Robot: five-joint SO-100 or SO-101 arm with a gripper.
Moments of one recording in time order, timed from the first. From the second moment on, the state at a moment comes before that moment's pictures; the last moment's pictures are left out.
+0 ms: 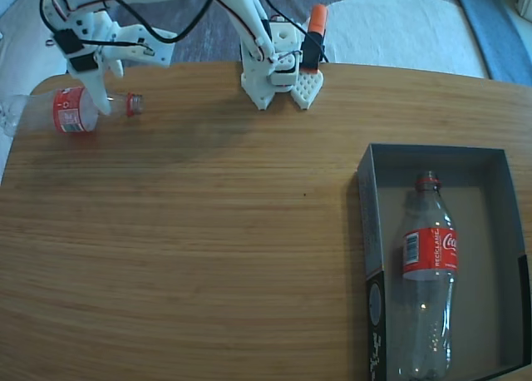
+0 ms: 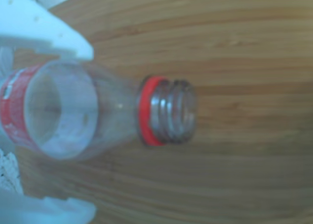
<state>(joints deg) 79.5 64.2 60.9 94.0 -84.2</state>
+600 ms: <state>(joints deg) 79.3 56.7 58.2 93.0 -83.9</state>
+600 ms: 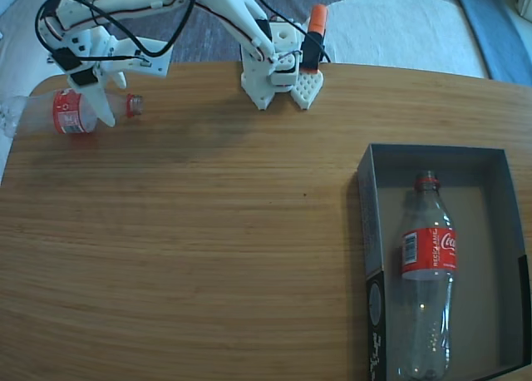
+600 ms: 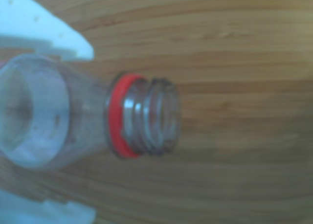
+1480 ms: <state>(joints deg) 80.7 50.0 58.2 87.0 -84.3</state>
